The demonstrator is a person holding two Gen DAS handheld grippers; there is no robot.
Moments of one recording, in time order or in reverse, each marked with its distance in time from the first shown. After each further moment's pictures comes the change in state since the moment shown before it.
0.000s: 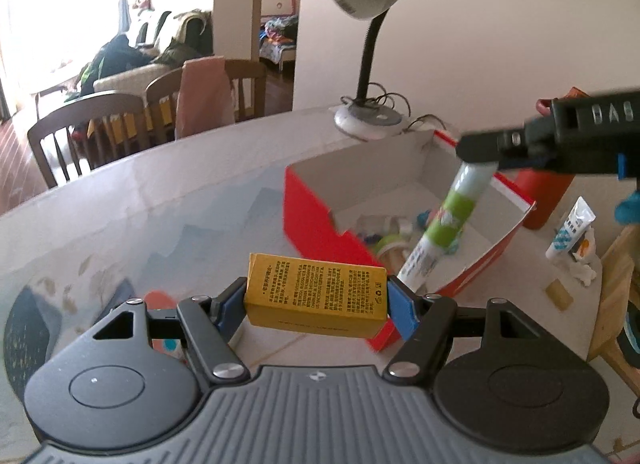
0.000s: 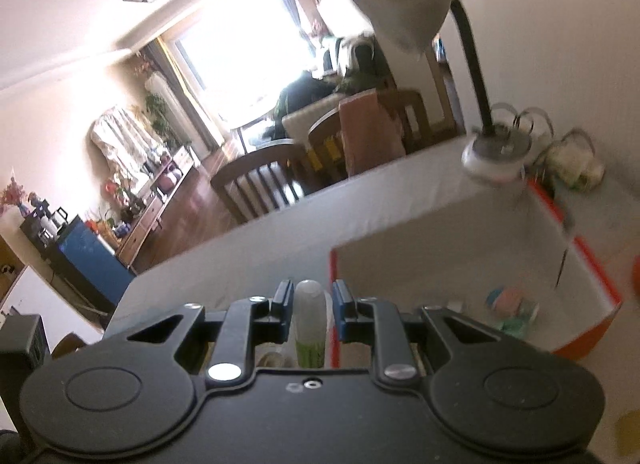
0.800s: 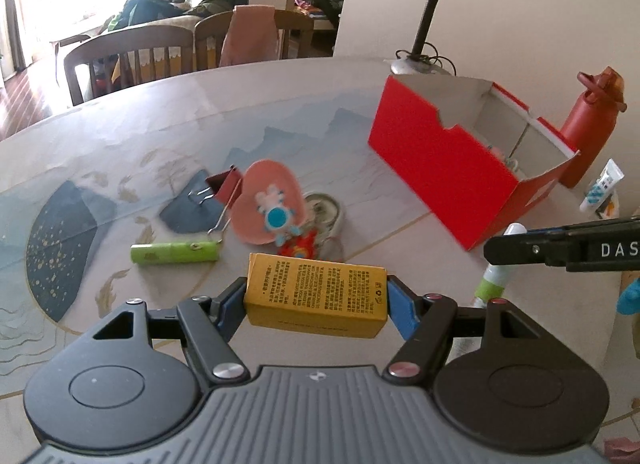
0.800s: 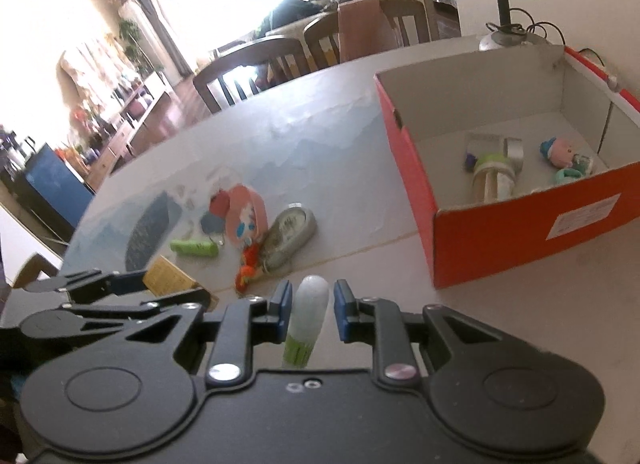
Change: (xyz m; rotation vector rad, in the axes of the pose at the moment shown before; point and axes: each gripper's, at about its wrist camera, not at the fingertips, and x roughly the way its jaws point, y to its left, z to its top) left arm -0.015 0.108 -0.098 -0.099 0.084 0.007; right arm 0.059 0.080 -0.134 -0.017 0.221 -0.092
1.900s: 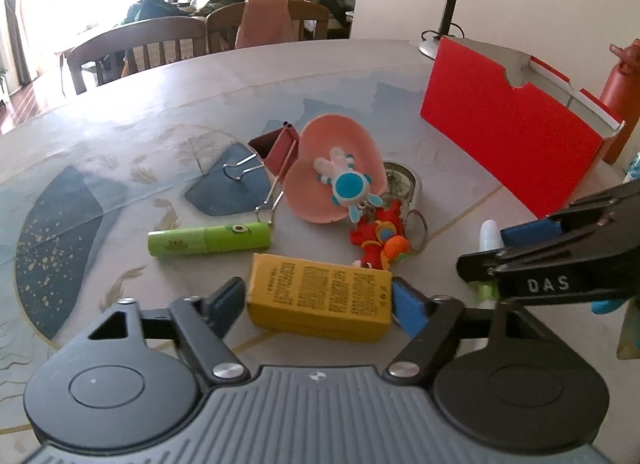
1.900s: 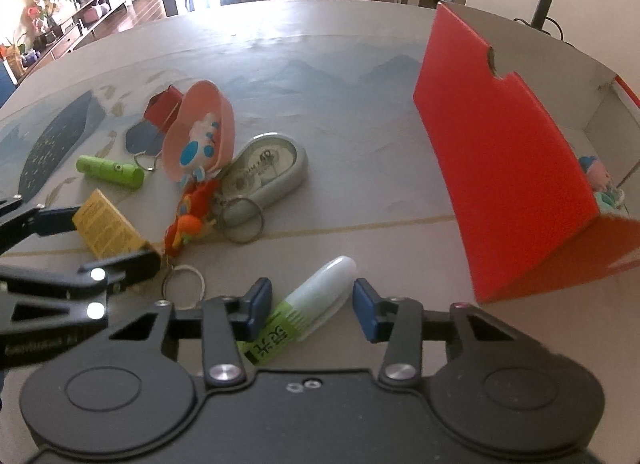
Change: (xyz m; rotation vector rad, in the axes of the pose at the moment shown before) left arm 0.062 0.049 -0.025 0.041 -0.010 0.044; right arm 0.117 0.048 -0.029 -0.215 0.160 -0.303
